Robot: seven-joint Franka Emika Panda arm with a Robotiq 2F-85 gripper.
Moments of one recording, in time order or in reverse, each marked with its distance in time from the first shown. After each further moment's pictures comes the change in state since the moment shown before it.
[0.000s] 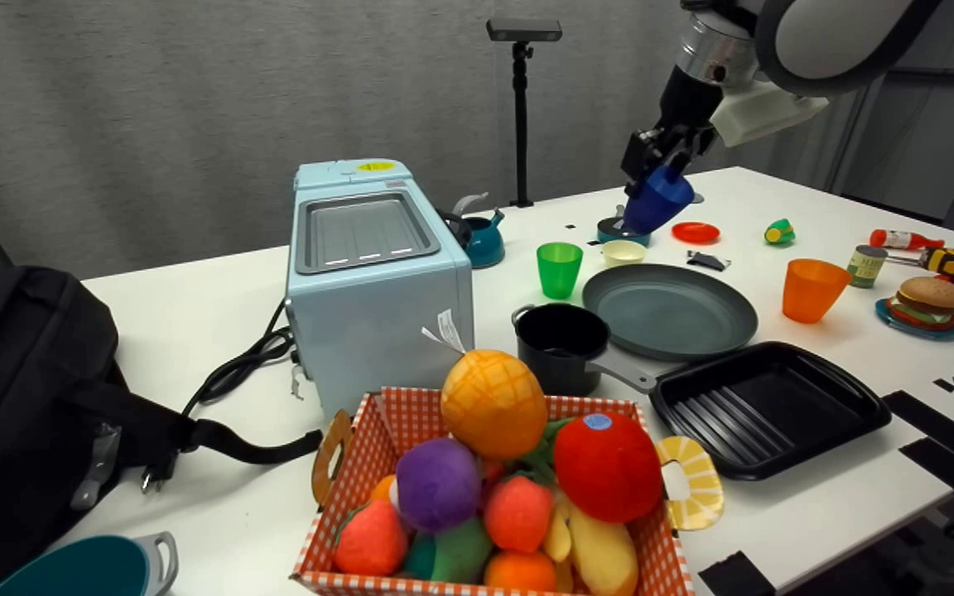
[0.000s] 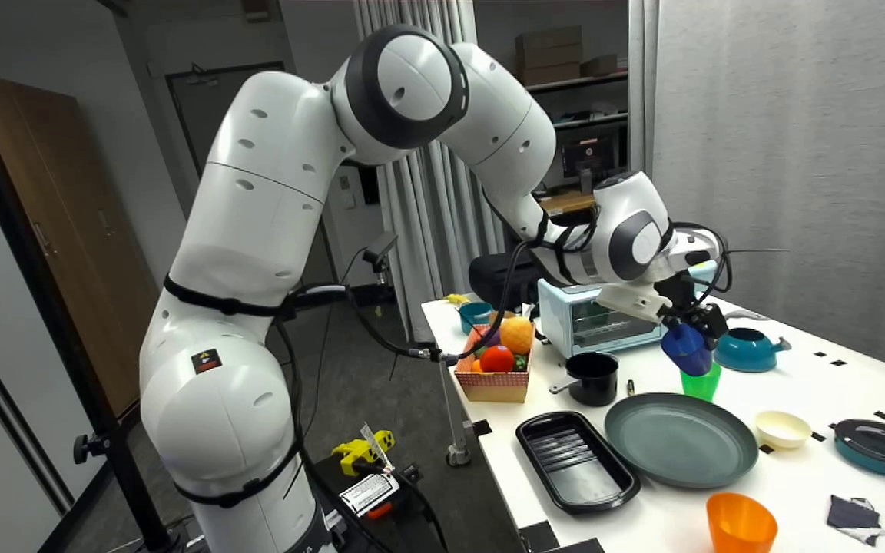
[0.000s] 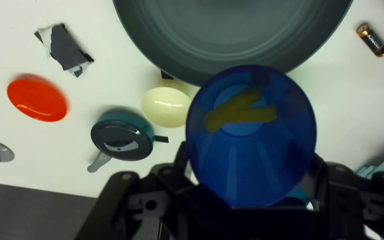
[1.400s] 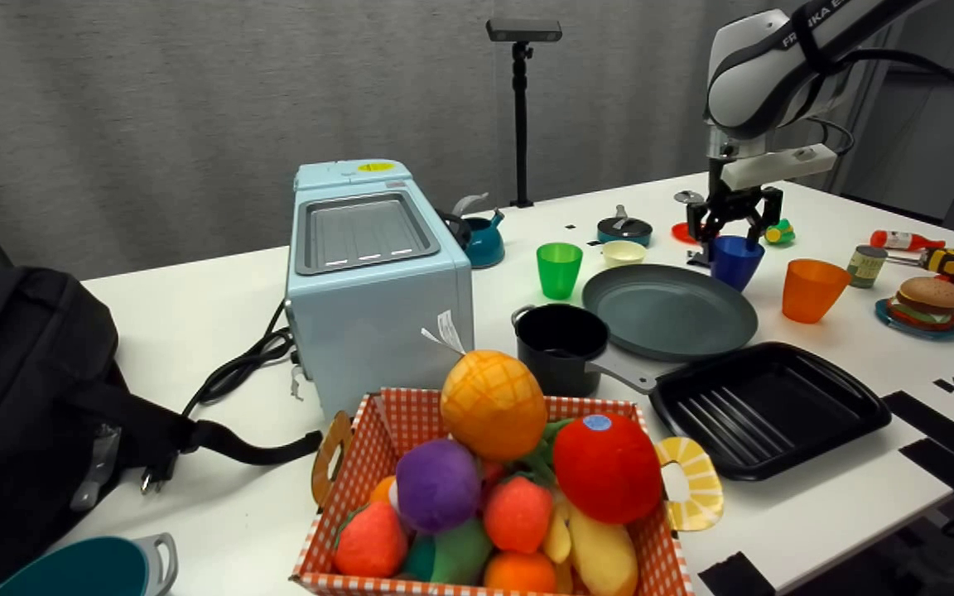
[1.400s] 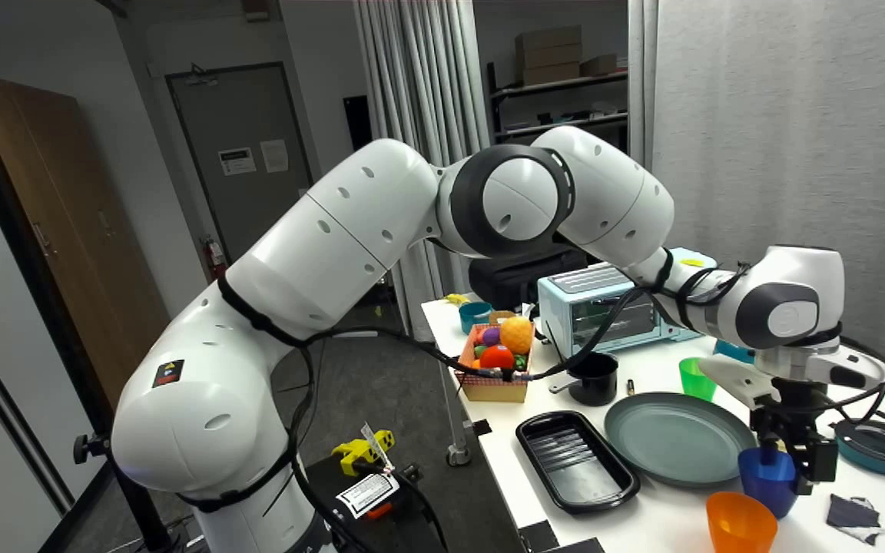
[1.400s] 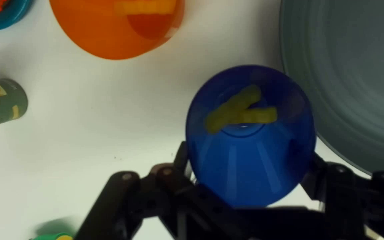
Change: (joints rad) arm -0.271 0.427 0.001 0.548 0.247 -0.645 0.002
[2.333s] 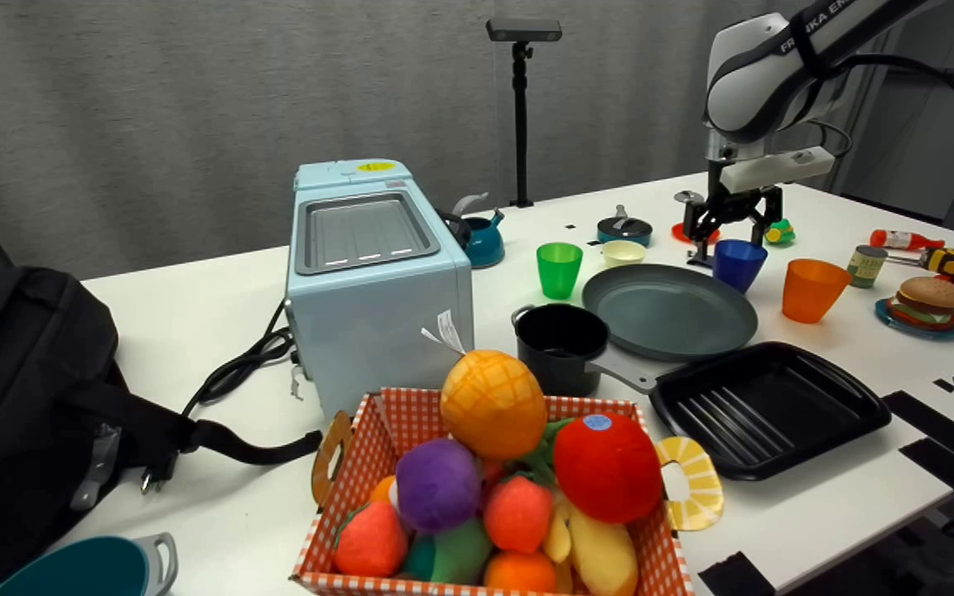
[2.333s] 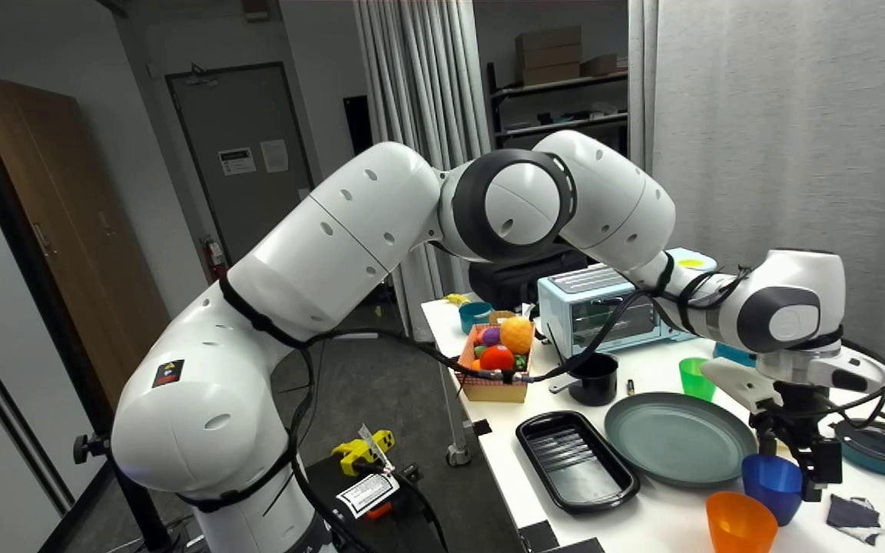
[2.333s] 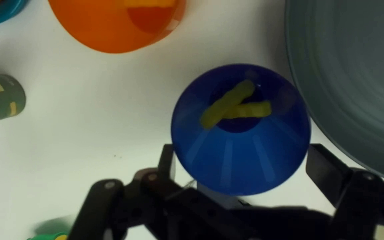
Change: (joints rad) arm 0.000 0.017 -0.004 0.013 -0.002 0.008 0.000
